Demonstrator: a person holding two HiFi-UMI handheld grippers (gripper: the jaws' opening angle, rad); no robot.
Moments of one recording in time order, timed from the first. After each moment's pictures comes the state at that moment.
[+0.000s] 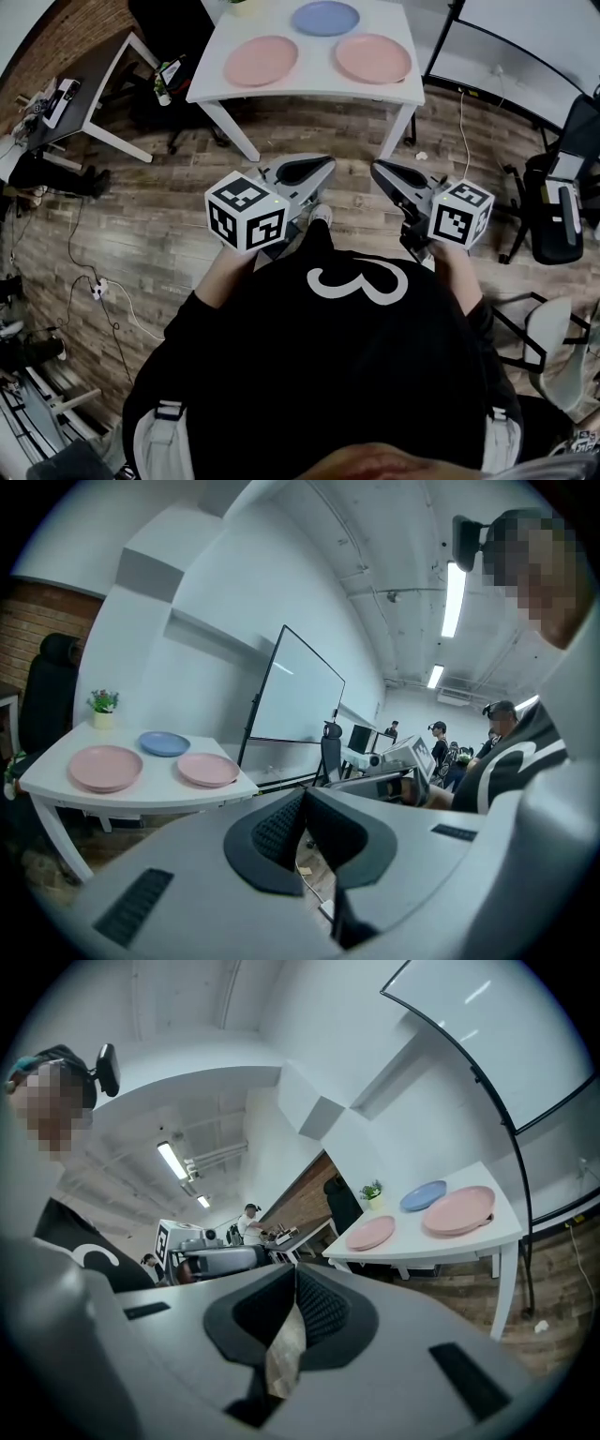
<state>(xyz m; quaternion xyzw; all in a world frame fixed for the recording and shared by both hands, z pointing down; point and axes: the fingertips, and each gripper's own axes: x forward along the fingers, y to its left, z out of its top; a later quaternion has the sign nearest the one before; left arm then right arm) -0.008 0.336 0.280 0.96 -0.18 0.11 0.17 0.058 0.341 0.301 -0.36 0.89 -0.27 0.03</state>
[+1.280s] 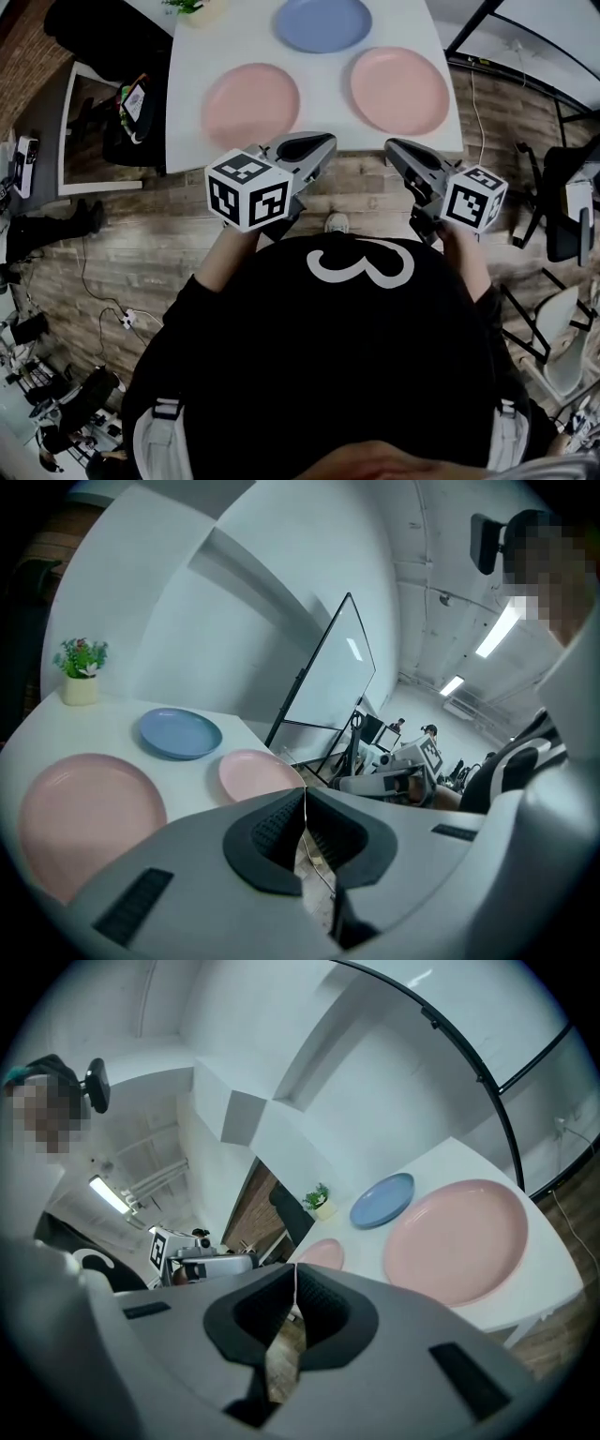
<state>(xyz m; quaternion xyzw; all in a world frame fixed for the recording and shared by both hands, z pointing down) 0.013 -0.020 0.333 0.94 -0.13 0.18 0.26 0.097 0.007 0.350 -0.44 0.82 -0.37 0.05</state>
